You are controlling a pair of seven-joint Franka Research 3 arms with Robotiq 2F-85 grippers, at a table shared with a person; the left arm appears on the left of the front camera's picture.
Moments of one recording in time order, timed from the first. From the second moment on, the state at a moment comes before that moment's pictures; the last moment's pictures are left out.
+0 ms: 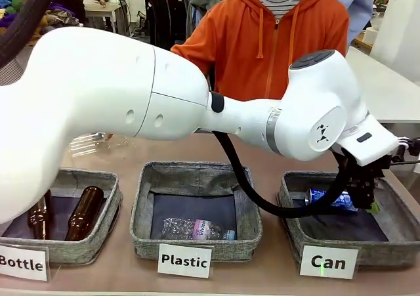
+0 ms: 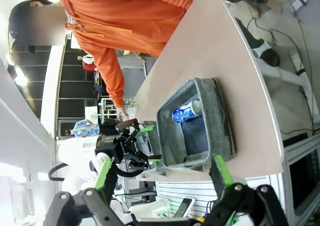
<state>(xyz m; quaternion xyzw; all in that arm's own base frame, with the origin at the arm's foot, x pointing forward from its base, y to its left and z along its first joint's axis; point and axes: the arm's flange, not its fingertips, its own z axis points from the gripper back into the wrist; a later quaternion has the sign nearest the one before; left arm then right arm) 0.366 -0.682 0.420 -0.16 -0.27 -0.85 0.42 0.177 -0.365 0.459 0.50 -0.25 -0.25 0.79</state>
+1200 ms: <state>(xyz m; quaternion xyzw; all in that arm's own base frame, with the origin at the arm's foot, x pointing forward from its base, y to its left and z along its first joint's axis) 0.357 -0.218 0.656 -0.34 -0.34 -0.61 0.63 0.292 -0.116 0.431 0.51 -0.09 -0.03 0.86</state>
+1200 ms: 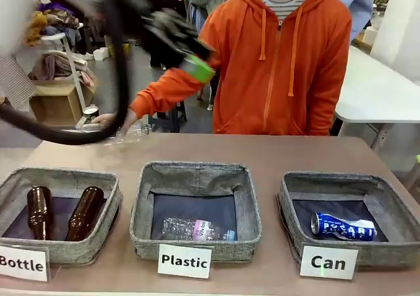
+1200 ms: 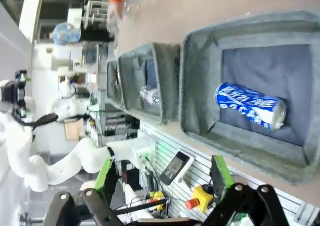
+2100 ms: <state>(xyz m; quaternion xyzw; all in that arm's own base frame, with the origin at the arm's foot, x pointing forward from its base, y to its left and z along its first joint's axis) 0.341 0.168 0.508 -0.50 -0.35 -0.20 0.77 0.313 -0.060 0.432 0.64 -0.01 -0.03 0.77</state>
